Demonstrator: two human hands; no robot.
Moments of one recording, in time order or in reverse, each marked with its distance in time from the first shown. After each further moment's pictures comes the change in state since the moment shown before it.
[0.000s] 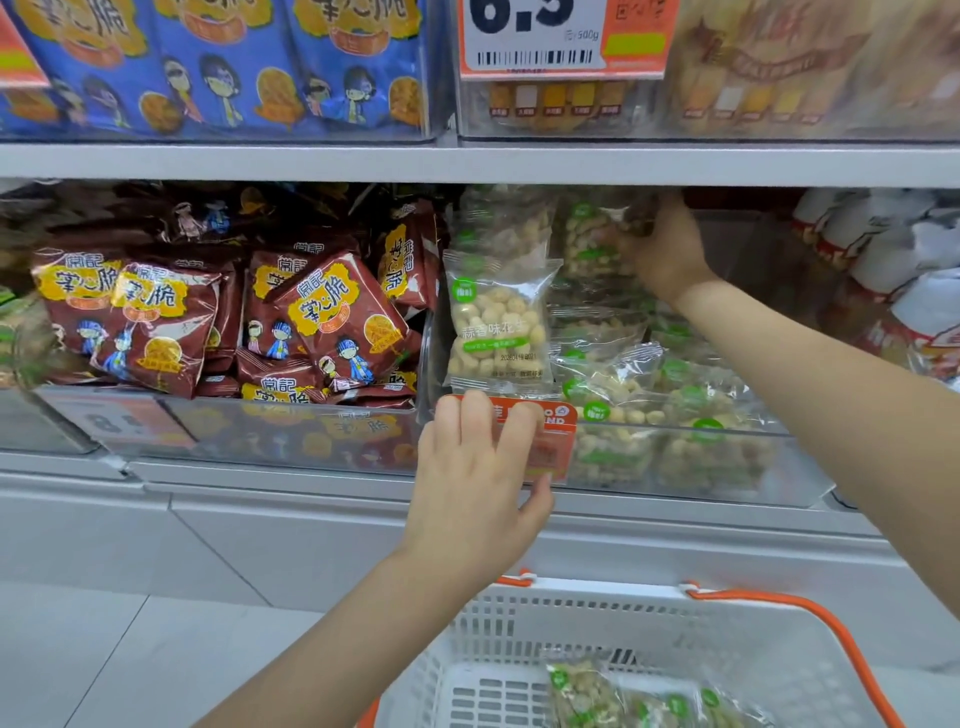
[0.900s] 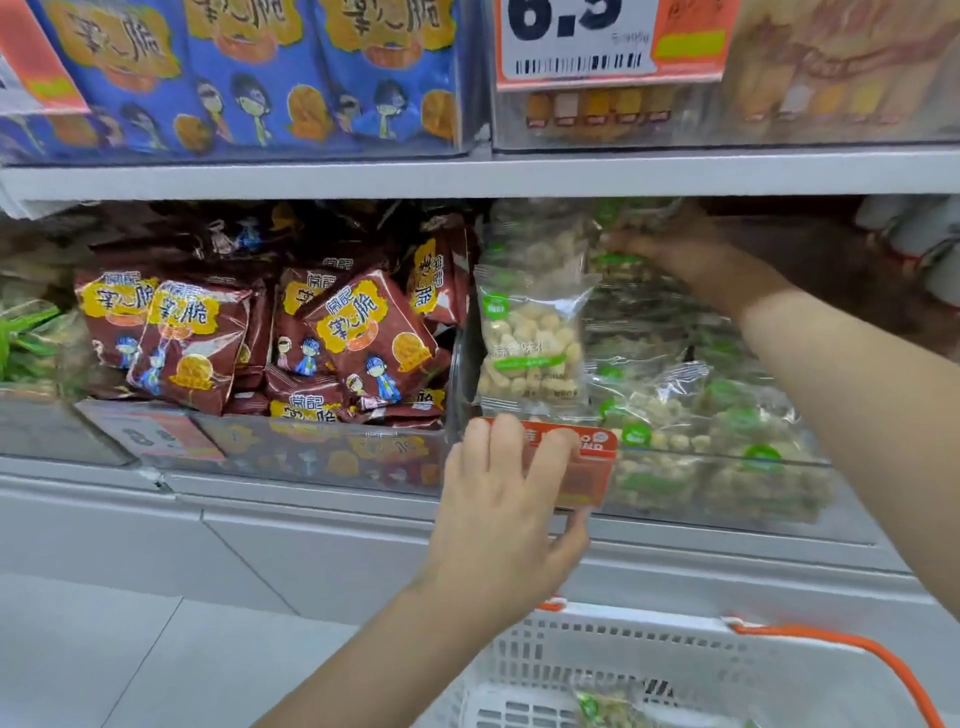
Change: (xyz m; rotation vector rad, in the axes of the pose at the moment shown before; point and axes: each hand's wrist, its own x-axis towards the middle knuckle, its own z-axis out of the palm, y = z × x) left_hand 0.001 -0.003 -0.005 -0.037 -0.053 0.018; right_hand 0.026 -0.009 0.008 0.142 -0.250 0.177
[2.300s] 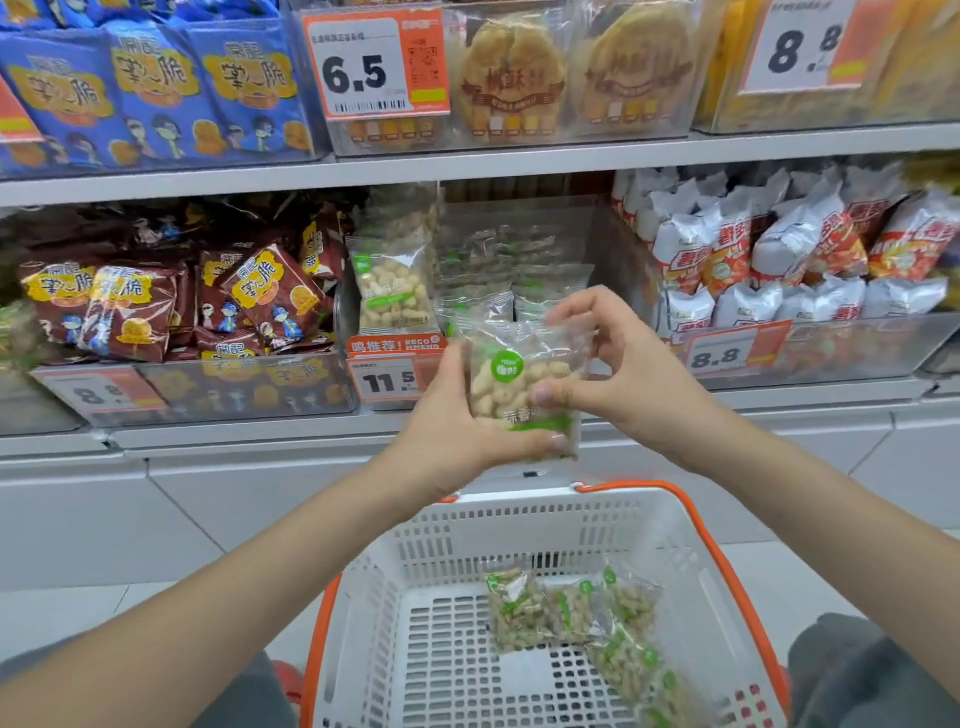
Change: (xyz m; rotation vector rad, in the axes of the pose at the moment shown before) left_hand -0.017 0.107 -0.087 -1.197 -0.495 -0.507; right_hand -0.328 -0.023 -0.074 0.167 -0.121 -0.198
